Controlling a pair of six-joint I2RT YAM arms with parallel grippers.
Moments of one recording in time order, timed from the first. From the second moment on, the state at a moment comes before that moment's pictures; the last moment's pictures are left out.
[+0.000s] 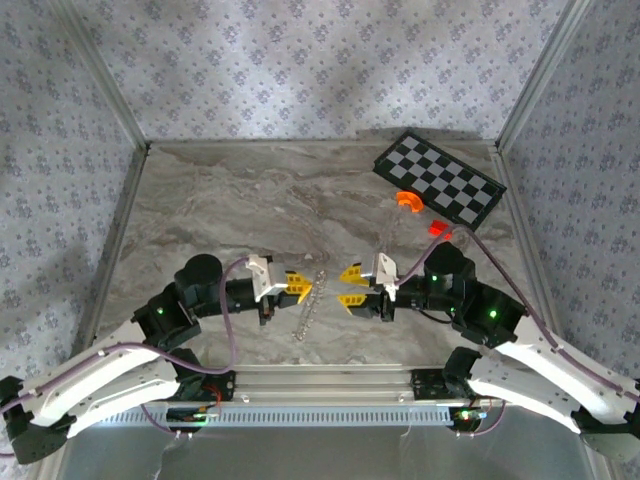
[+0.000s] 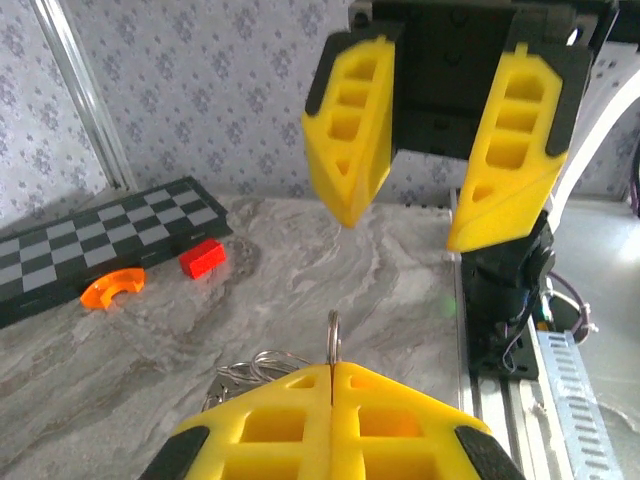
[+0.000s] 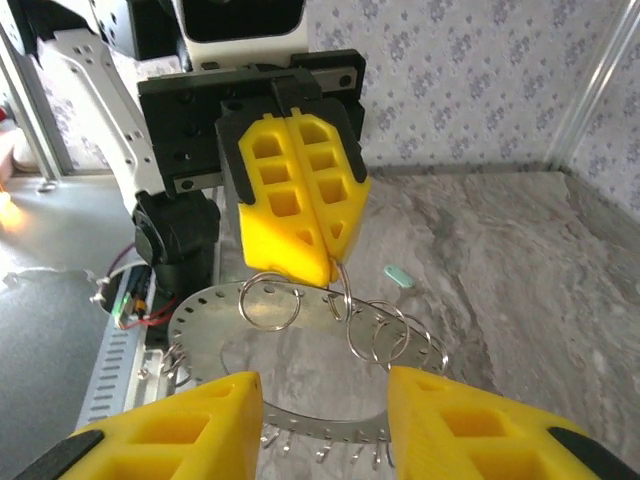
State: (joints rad) left arm -0.97 0.71 0.69 -0.14 0.38 0.12; right arm 0.93 0.71 0.83 -0.37 -0.43 -0.22
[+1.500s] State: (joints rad) left arm -1.06 0.69 0.71 -0.13 0.37 0.15; right arm 1.09 0.72 0.86 -0.34 -0.28 -0.23
